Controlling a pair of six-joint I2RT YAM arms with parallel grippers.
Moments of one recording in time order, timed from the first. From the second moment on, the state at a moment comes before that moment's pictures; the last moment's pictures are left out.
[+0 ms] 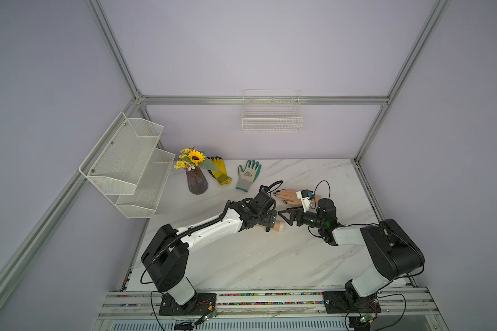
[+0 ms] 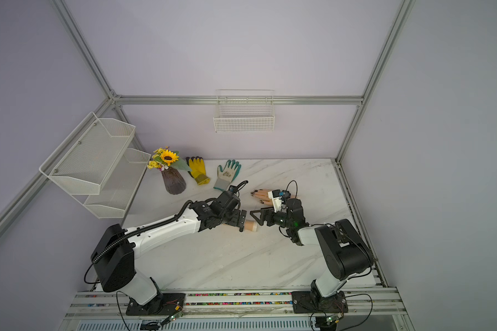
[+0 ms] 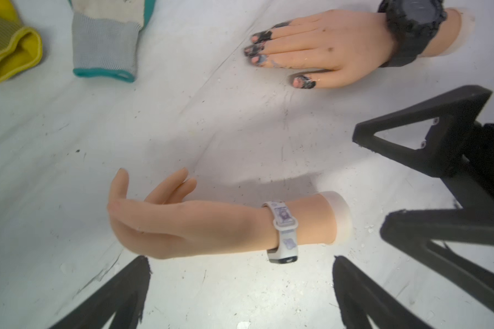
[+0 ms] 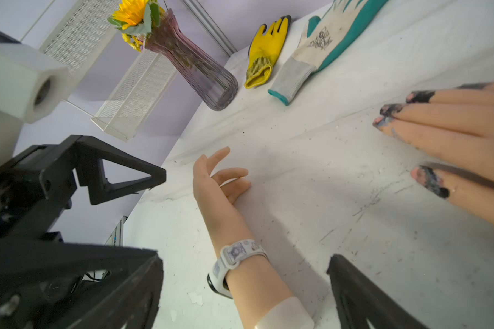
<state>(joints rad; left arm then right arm) -0.79 1.59 1.17 -0.55 -0.28 -0.51 0.30 1.66 0.51 0.77 -0.72 0.50</state>
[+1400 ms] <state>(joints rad) -0.69 1.57 0.83 -0.15 -0.05 -1.29 0.76 1.40 0.44 0.85 -0.23 0.46</state>
